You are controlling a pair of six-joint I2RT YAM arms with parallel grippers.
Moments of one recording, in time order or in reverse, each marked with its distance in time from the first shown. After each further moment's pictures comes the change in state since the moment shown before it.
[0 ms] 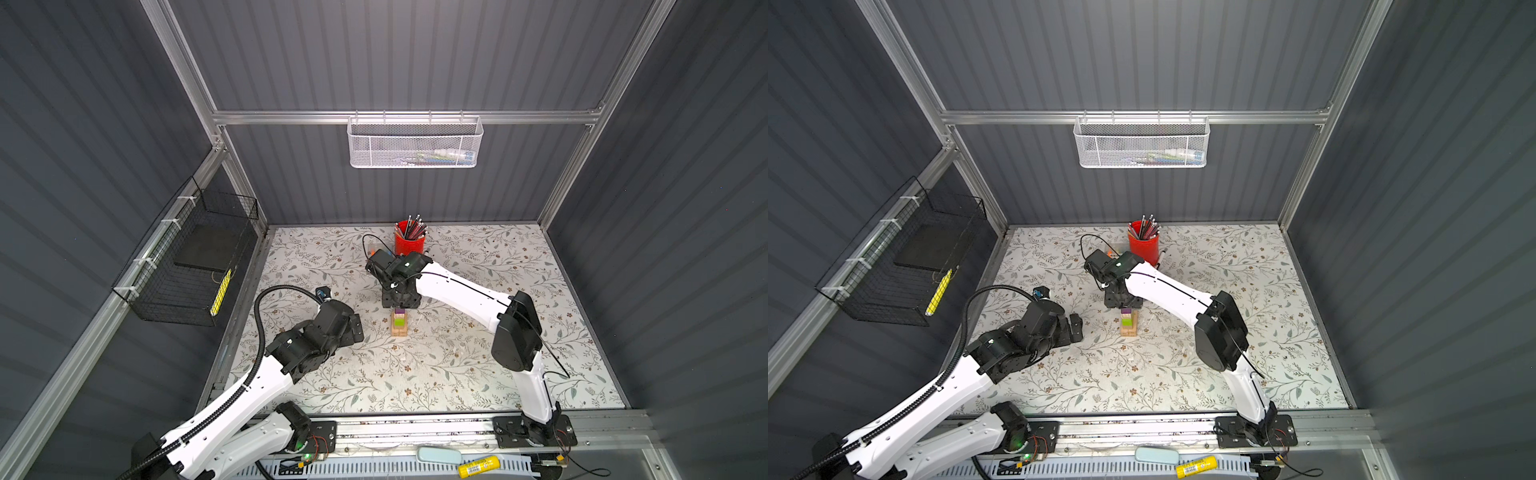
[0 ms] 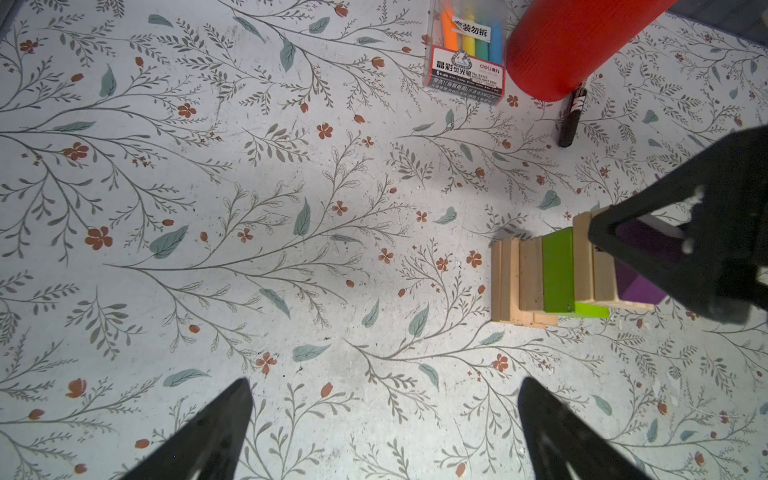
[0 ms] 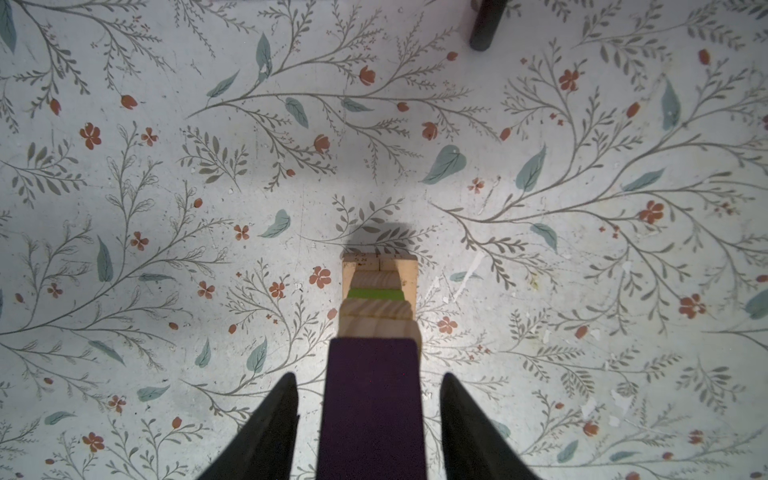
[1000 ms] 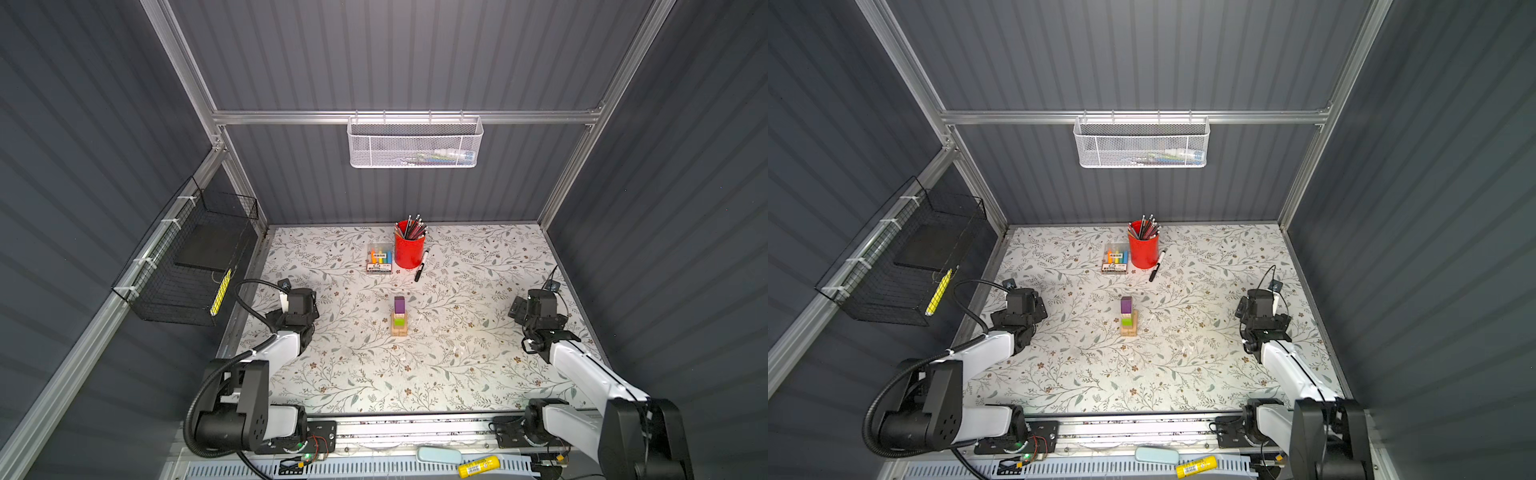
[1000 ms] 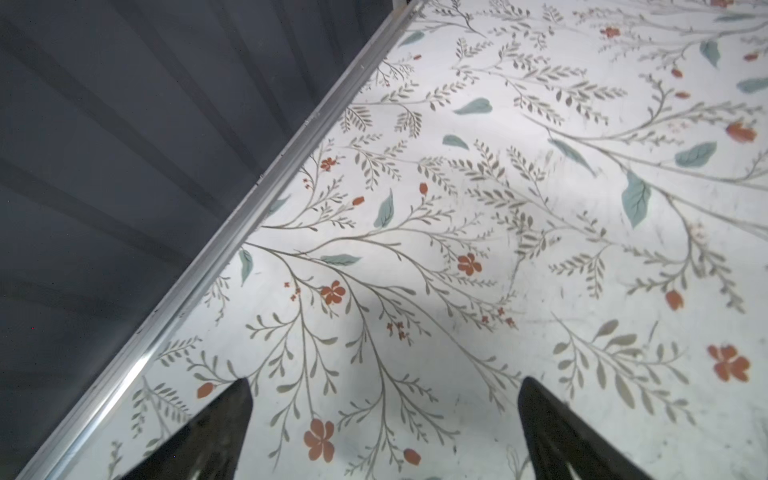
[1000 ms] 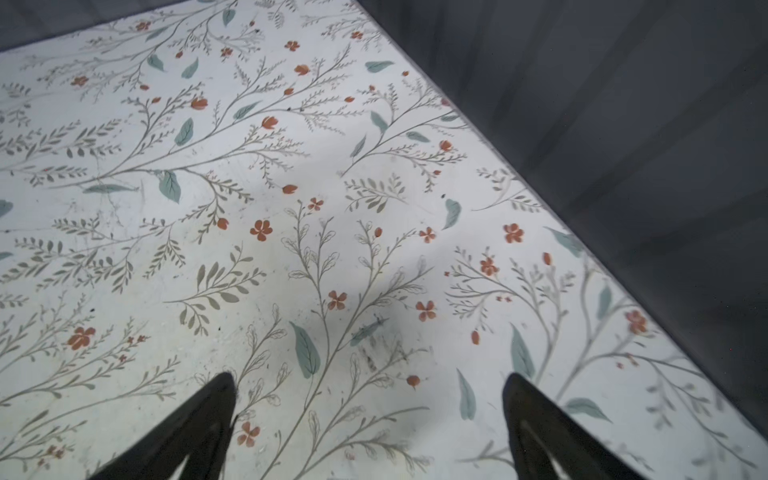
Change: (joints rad) left arm 0.620 0.470 -0.354 1.048 -0.177 0.513; right arm -0.917 -0.917 -1.542 1.255 0.158 -0.615
